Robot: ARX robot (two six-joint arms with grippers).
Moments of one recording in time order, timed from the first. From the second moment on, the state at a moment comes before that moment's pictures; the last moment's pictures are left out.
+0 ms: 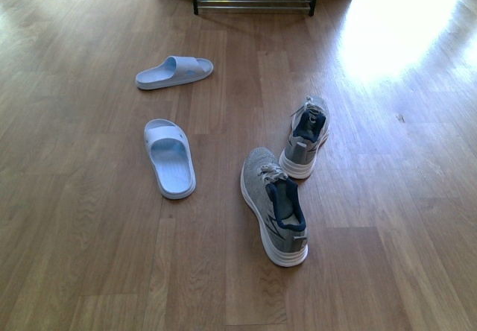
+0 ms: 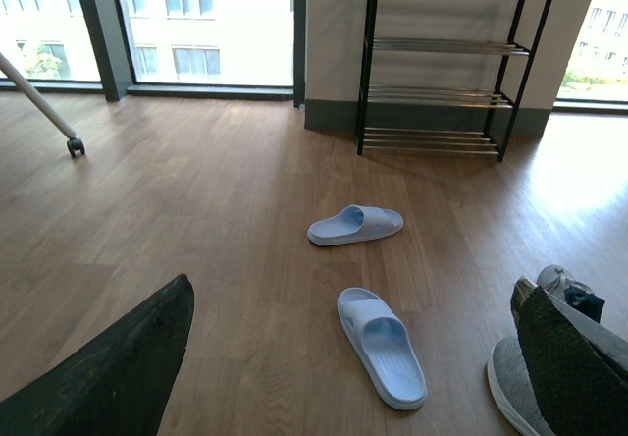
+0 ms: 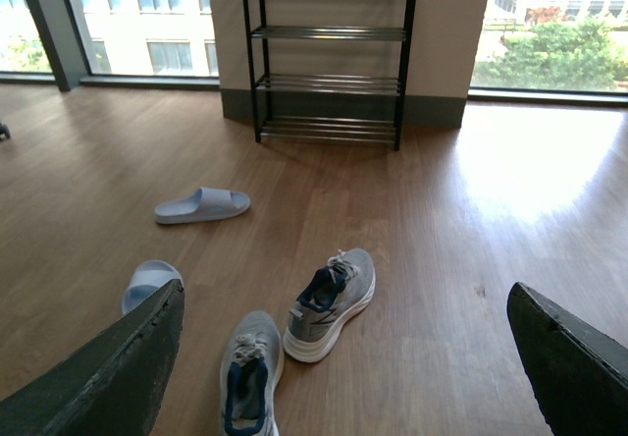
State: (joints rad) left arm 0.00 0.02 0.01 0.00 0.00 -0.01; right arm 0.00 0.00 0.02 0.00 0.00 -0.01
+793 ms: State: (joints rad) left arm 0.00 0.02 0.01 0.00 0.00 -0.01; right arm 0.00 0.00 0.02 0.00 0.00 -0.01
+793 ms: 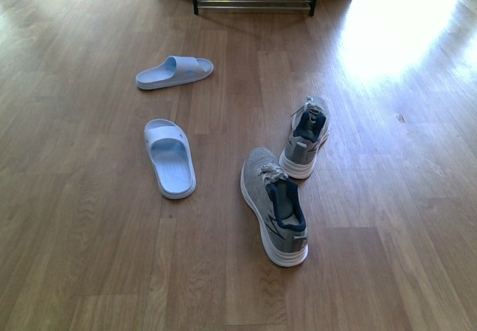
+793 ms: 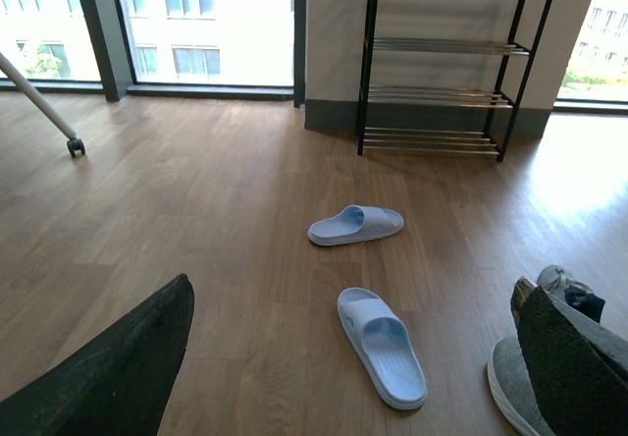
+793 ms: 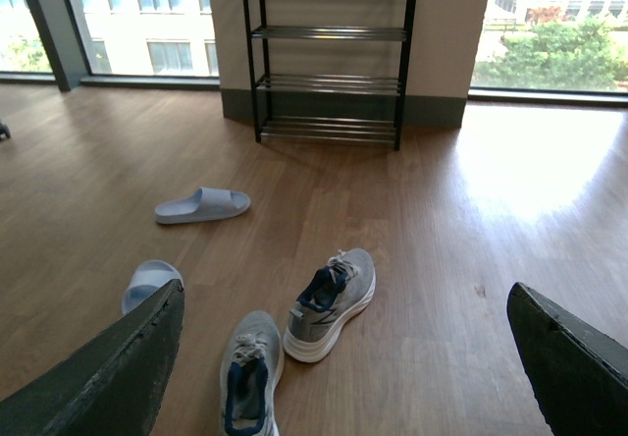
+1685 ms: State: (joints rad) left arm 0.00 0.02 0.01 0.00 0.00 -0.01; right arm 0.00 0.00 0.02 0.00 0.00 -0.01
